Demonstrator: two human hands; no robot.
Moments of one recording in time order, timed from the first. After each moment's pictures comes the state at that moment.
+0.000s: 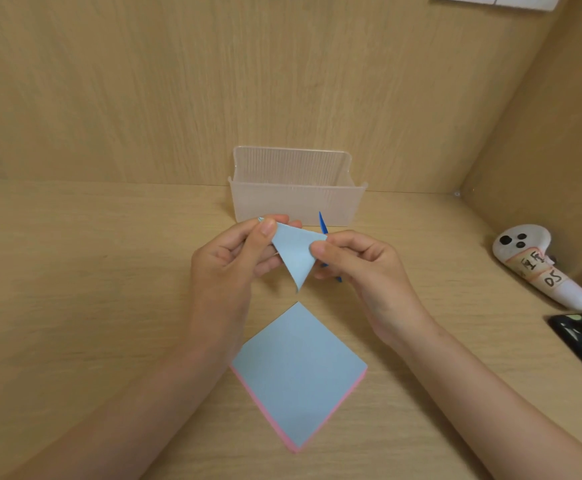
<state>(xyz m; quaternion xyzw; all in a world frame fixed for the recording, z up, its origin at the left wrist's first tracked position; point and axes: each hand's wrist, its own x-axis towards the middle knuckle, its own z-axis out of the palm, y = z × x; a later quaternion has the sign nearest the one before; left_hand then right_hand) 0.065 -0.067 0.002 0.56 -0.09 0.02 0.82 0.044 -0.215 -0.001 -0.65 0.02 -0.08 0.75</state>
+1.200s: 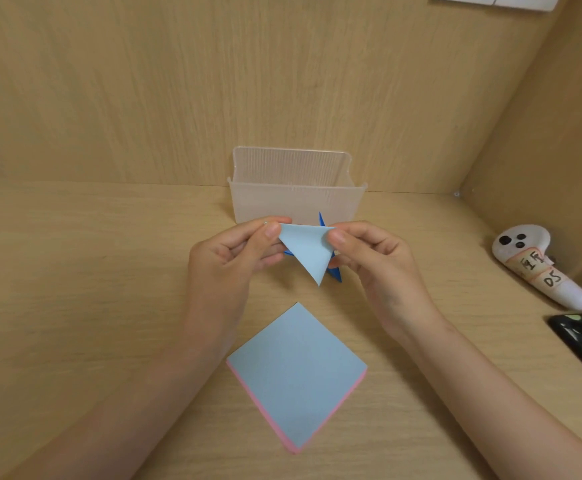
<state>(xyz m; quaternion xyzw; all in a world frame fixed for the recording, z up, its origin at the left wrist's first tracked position) 0.070 -0.065 0.002 0.61 -0.10 0.04 0.79 0.048 -0.226 -0.001 -0.65 -0.01 -0.12 0.75</state>
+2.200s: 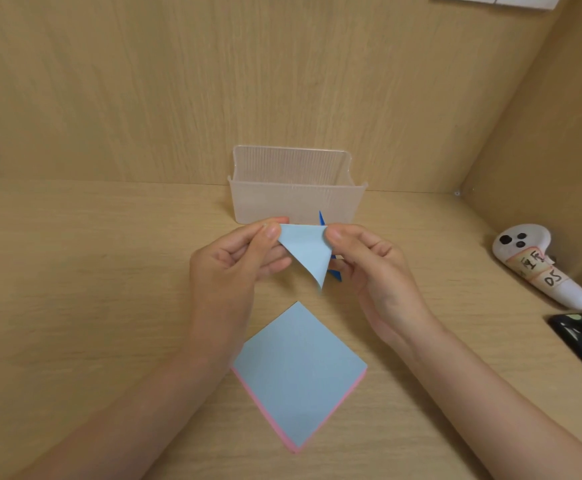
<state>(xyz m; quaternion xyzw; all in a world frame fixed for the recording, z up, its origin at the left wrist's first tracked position) 0.062 -0.069 0.000 0.58 -0.07 0.04 0.81 0.047 -0.219 -0.004 -0.61 0.02 -0.09 0.79</state>
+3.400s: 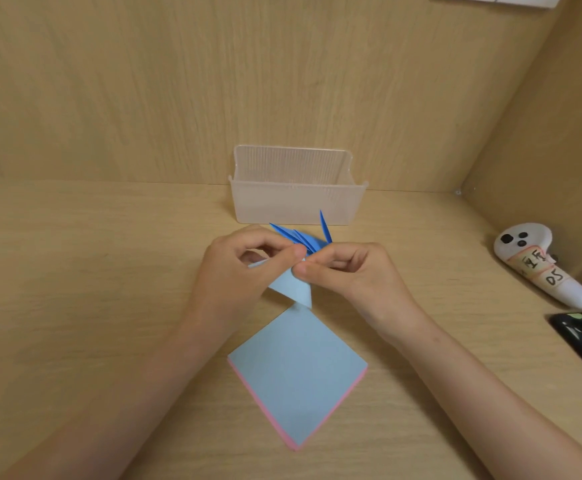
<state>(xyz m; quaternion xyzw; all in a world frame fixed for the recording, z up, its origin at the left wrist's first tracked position) 0.078 -0.060 -0.003 0.75 -0.19 0.05 0.64 0.043 -0.214 -0.005 -0.74 -0.02 -0.05 0.68</state>
